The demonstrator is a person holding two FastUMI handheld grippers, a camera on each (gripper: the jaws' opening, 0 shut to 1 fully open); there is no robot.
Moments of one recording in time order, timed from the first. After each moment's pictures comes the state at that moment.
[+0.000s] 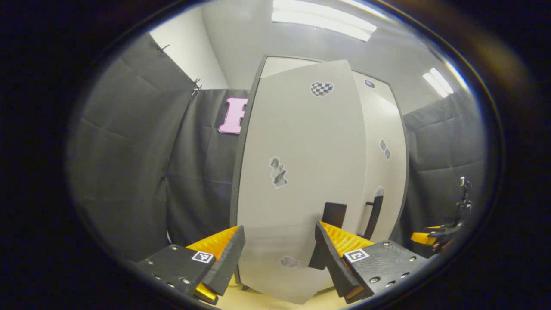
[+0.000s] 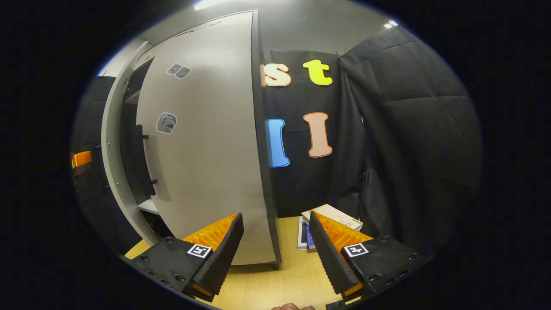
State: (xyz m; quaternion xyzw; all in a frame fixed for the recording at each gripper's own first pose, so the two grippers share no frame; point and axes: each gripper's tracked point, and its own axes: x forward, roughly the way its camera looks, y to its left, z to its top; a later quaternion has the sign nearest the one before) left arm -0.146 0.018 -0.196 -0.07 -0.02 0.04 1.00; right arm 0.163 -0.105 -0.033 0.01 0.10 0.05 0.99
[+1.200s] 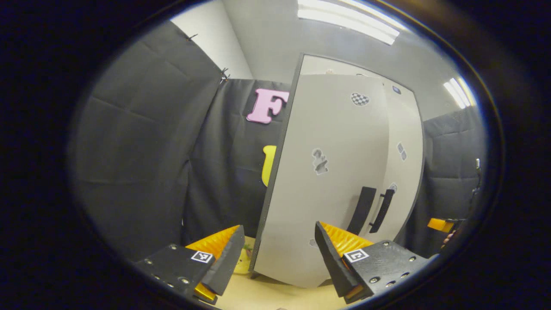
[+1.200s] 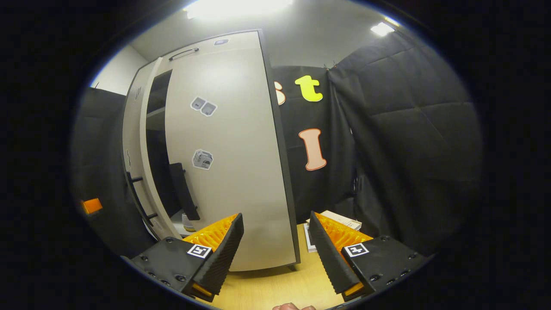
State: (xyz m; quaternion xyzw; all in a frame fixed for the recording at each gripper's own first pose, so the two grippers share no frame) left arm -0.198 0.085 -0.231 -0.11 0.01 0.11 0.99; right arm 0.097 -0.051 0.043 0.05 0.06 0.01 1.00
